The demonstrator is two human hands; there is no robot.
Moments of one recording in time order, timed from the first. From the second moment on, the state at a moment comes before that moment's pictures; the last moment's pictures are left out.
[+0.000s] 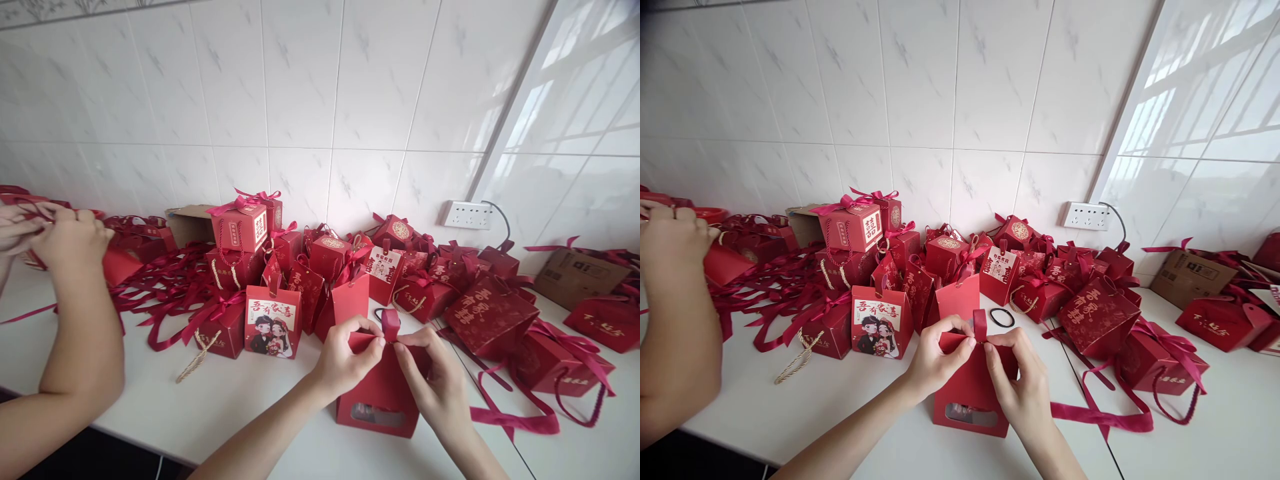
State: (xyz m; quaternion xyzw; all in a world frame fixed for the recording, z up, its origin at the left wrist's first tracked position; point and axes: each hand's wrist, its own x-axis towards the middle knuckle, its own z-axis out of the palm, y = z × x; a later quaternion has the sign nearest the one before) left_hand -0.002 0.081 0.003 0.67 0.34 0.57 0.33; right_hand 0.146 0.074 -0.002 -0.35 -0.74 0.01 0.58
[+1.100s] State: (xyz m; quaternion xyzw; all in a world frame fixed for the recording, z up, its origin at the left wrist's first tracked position) left_hand -0.008 0.083 0.014 0.72 0.35 0.53 0.26; right_hand 0.140 0.075 -0.003 -0.37 -0.71 0.06 0.59
